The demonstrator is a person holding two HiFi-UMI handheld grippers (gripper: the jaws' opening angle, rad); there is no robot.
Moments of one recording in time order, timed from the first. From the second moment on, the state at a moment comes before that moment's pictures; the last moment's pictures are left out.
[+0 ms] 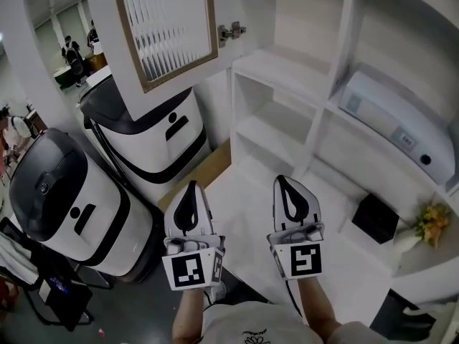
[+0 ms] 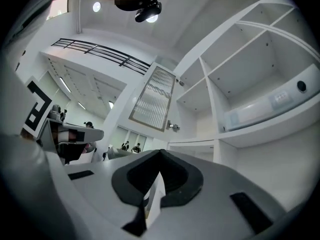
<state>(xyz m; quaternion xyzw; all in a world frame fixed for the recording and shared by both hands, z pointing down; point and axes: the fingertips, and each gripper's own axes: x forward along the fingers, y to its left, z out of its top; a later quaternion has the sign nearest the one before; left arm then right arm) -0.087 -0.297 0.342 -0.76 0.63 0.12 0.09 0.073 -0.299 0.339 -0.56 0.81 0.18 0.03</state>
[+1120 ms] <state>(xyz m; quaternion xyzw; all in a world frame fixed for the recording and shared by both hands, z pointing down) -0.080 -0.305 0.348 -0.77 0.63 0.10 0.10 0.071 -0.306 0.361 -0.56 0.82 0.15 0.02</state>
